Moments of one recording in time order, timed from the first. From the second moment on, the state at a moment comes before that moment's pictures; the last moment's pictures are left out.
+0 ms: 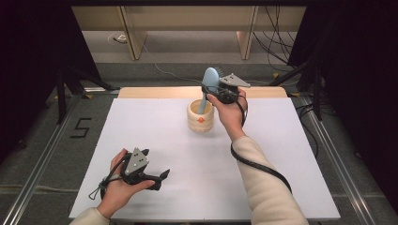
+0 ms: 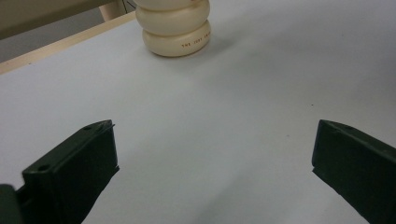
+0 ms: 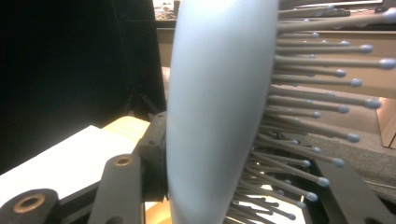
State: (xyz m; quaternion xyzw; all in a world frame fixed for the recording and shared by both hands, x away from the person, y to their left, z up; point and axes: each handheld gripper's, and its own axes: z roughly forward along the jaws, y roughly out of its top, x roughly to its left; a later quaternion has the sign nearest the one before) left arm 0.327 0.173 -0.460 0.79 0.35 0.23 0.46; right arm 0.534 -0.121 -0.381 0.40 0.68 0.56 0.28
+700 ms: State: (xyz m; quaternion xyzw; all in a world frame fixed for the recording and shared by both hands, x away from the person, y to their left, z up) left arm 0.326 0.173 -0.460 0.79 0.35 0.23 0.46; right arm 0.537 -0.117 -0.391 0.40 0.68 0.55 0.27
